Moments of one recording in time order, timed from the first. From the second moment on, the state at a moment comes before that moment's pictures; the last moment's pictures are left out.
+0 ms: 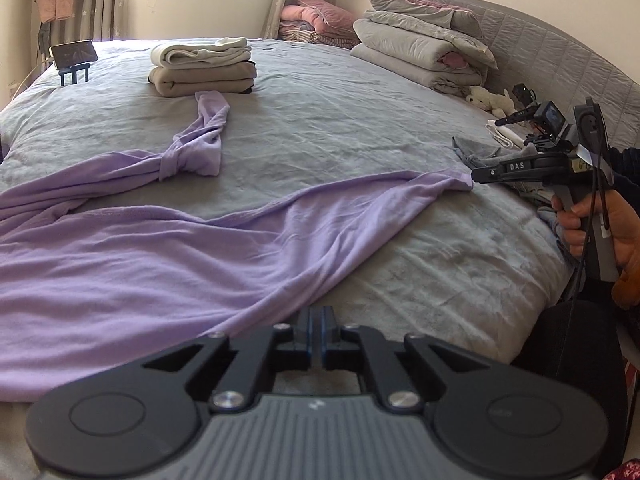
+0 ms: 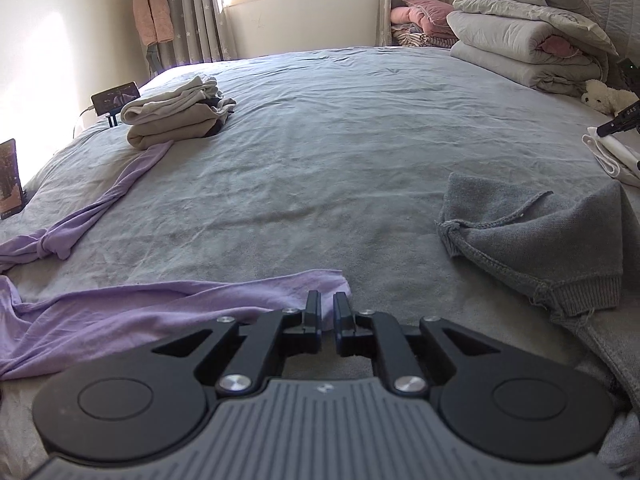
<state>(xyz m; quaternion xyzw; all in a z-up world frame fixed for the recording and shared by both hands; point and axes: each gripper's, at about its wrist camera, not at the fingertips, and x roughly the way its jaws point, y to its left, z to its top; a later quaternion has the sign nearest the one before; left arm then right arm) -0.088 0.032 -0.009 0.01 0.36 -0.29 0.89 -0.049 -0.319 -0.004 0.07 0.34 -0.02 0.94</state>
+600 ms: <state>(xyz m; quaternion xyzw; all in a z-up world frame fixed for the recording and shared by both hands) -0.037 -0.019 -0.022 0.00 0.37 -0.30 0.88 -0.001 -0.330 -0.026 0.07 0.35 -0.03 0.93</state>
